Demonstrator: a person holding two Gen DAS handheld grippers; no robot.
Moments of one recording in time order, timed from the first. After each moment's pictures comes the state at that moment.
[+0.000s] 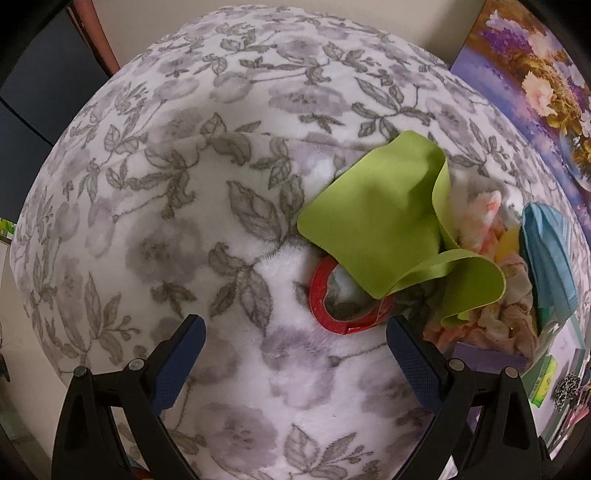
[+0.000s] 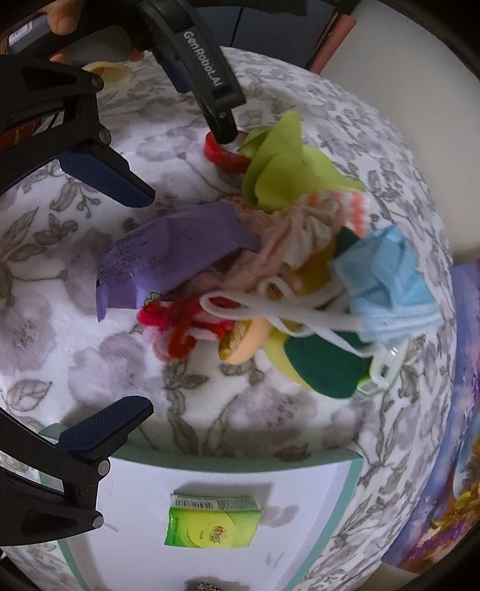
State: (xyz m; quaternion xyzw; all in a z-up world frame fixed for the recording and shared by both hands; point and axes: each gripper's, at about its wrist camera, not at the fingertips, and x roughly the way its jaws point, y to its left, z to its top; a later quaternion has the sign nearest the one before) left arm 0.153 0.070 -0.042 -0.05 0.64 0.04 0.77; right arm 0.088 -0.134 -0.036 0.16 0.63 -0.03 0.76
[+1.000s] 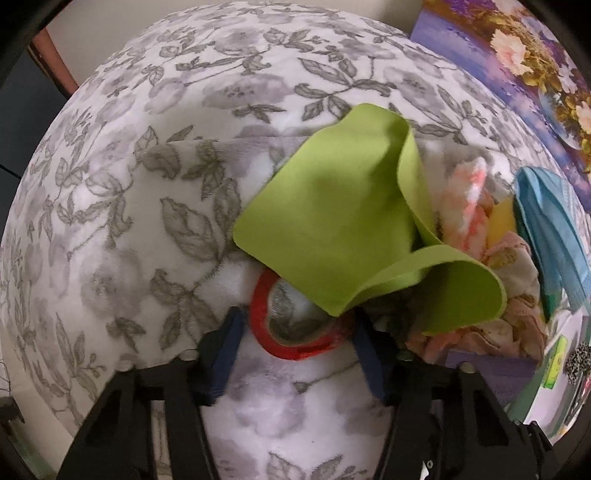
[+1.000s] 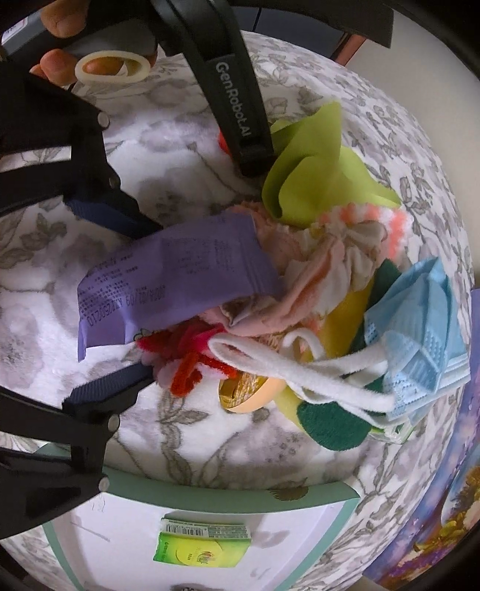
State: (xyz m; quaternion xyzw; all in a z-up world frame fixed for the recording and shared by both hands) left arm 0.188 0.020 -0.079 -0.01 0.65 -0.02 0.76; right arm 0.109 -0.099 -0.065 0.12 0.65 -0.03 0.75
